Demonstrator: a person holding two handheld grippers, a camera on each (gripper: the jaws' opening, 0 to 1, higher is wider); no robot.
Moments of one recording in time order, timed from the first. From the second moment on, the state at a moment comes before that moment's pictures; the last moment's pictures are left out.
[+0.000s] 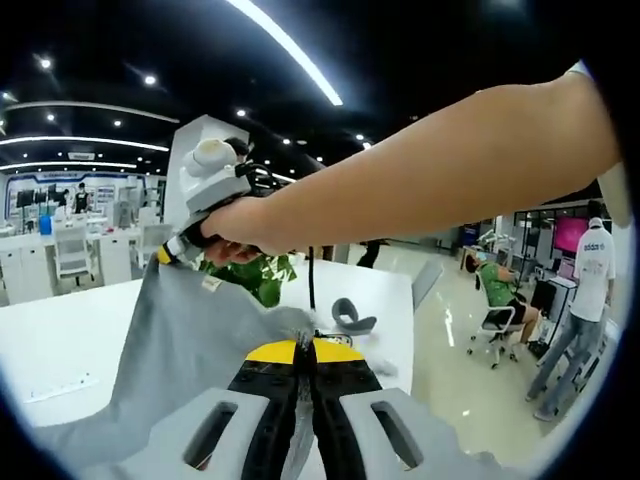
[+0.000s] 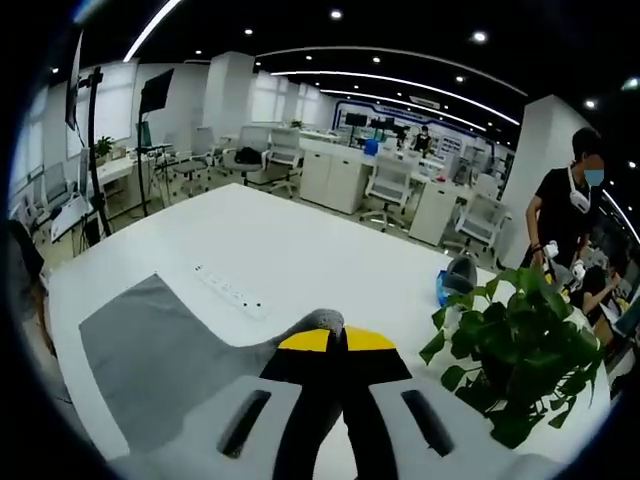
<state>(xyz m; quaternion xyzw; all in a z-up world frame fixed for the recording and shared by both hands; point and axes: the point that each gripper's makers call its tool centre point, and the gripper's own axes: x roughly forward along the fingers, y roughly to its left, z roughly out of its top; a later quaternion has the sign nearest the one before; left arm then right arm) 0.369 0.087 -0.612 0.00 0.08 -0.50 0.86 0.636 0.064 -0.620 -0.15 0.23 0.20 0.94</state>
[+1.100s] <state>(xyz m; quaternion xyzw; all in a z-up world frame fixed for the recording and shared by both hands) 0.386 0.195 -0.601 0.02 0.06 -0.44 0.90 0.651 0.152 -0.612 -0.09 0.27 0.21 0.93</state>
